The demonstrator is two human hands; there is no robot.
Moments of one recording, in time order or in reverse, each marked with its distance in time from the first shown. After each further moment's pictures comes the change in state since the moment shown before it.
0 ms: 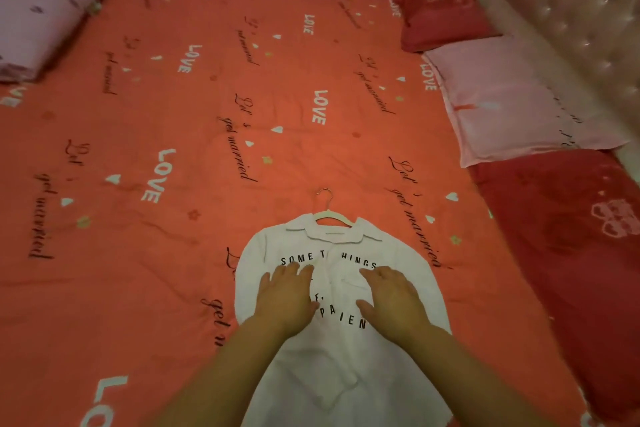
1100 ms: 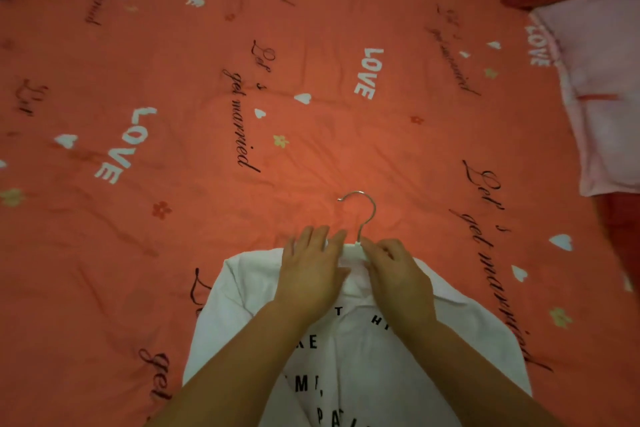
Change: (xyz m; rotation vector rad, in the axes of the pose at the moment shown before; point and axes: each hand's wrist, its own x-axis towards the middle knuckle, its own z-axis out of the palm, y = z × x) left_hand 0.229 -0.028 0.064 -0.111 0.357 -0.037; right_hand 0.237 0.033 0.059 0.186 0.367 -0.261
